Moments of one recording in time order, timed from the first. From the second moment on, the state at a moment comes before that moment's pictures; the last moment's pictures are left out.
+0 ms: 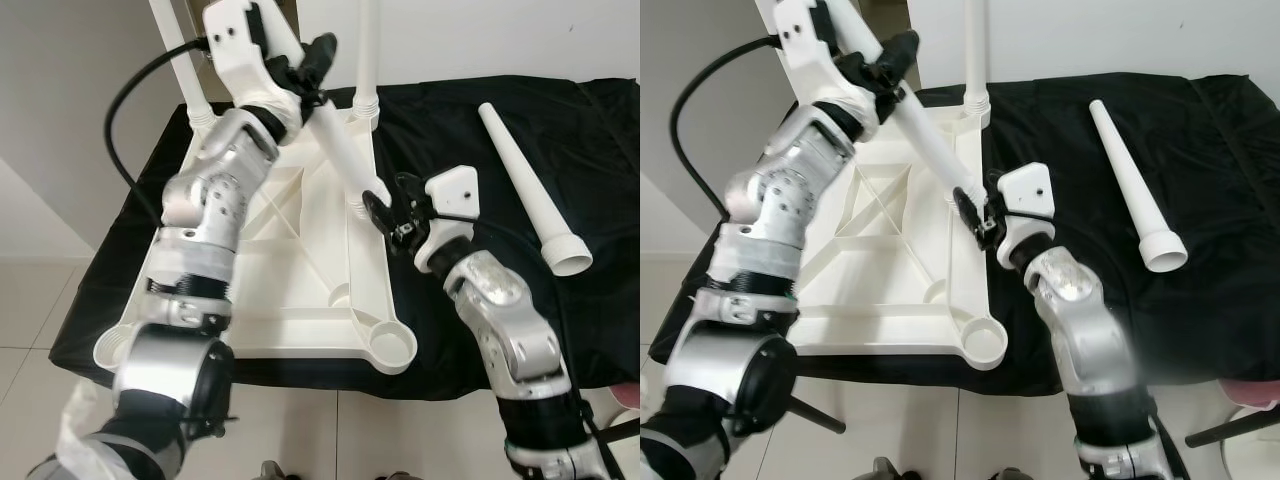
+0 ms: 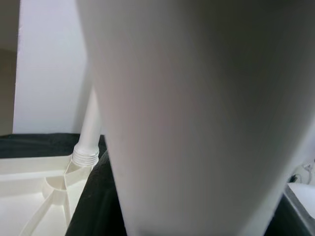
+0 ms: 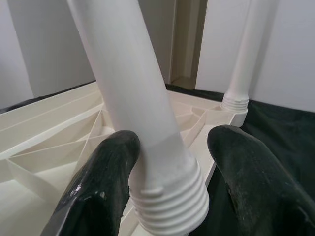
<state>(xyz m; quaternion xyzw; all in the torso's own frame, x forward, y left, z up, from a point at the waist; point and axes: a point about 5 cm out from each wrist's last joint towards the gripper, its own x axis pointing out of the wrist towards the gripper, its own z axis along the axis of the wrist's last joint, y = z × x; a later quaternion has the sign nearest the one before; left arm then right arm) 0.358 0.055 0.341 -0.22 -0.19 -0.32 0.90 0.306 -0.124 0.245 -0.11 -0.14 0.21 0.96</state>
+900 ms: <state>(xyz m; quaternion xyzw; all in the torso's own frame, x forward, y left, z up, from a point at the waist) 0.327 0.018 0.344 -0.16 -0.23 -0.36 0.89 0.339 -0.110 0.246 -0.23 -0.11 0.25 0.93</state>
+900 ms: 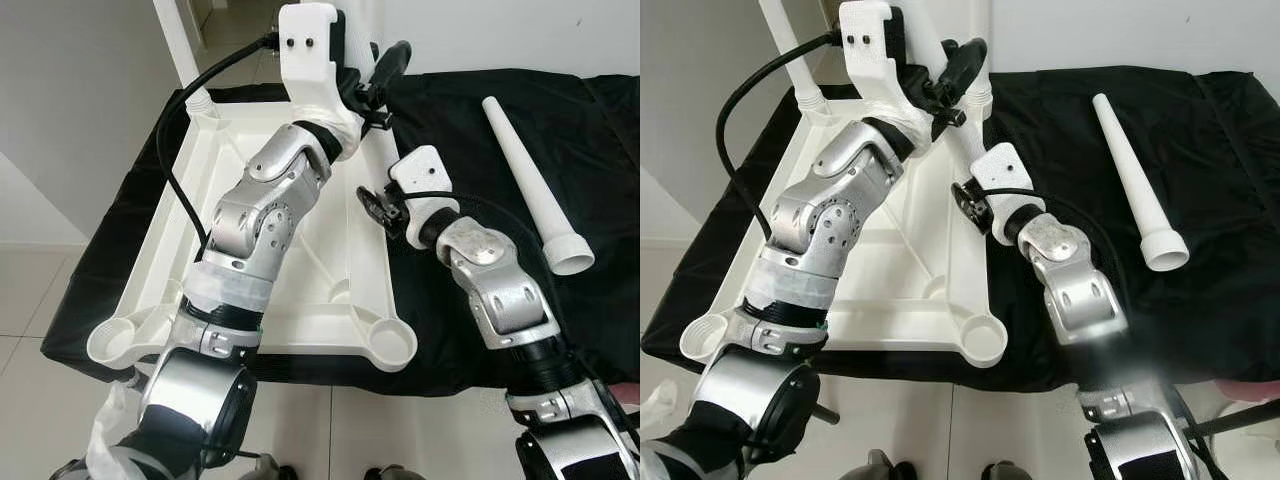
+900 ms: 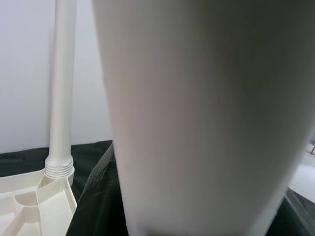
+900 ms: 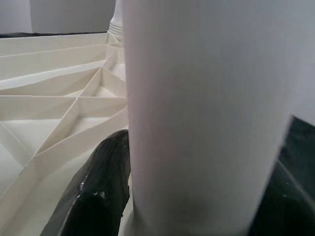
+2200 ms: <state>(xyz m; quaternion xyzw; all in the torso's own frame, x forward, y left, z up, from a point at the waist) 0.323 0.016 0.345 -0.15 -0.23 -0.36 0.89 0.349 -0.108 0.248 -0.24 -0.14 0.22 0.93</state>
